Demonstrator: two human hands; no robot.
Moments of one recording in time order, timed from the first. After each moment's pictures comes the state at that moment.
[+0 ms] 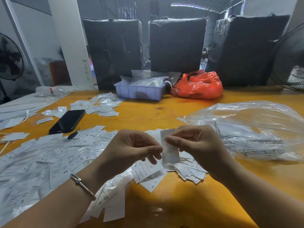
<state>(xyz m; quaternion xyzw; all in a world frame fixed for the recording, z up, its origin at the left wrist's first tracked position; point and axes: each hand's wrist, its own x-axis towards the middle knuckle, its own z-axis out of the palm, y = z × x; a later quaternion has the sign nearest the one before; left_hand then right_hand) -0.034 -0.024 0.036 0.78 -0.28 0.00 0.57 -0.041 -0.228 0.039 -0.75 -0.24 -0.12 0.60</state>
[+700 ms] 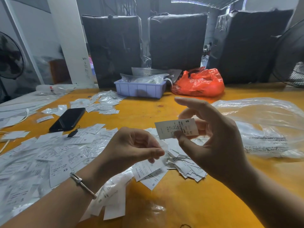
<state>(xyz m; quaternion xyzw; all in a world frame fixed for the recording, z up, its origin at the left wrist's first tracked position) -0.036 -0.027 0.035 0.78 -0.29 0.02 0.56 -0.066 -0.226 0.056 -0.77 -0.31 -0.37 0.42</state>
